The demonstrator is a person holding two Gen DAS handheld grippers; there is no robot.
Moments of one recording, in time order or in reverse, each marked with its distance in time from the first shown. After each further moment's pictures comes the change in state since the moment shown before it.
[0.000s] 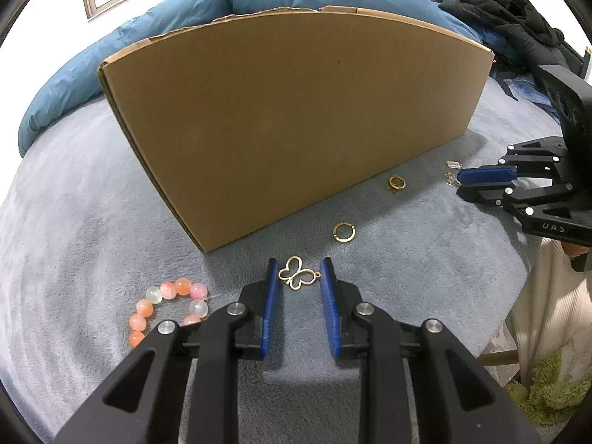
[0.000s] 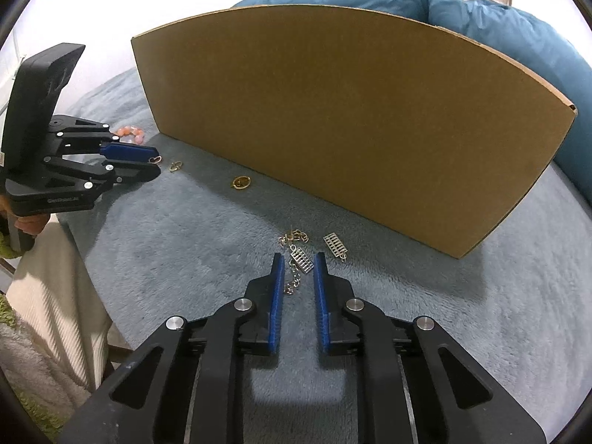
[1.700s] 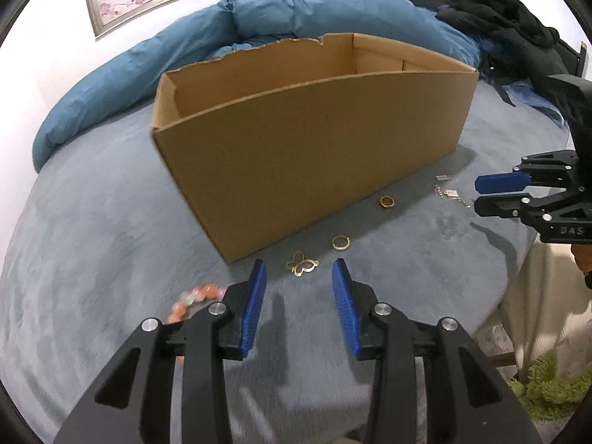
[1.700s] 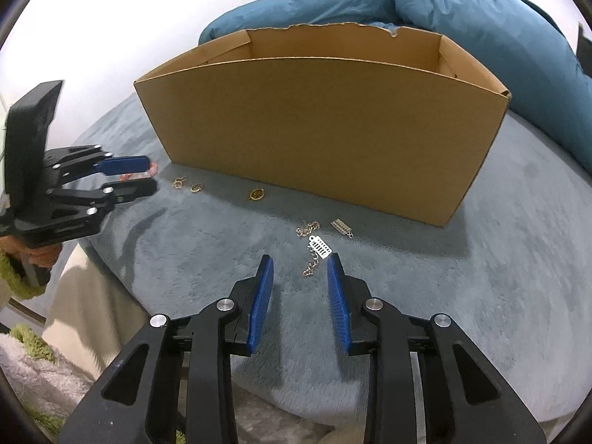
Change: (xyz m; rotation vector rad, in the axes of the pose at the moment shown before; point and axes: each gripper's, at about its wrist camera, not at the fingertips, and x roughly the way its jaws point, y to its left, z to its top) left arm -0.036 -0.008 0.003 0.026 -0.050 0.046; right arm -0.044 -0.006 0.000 0.155 -0.015 0.020
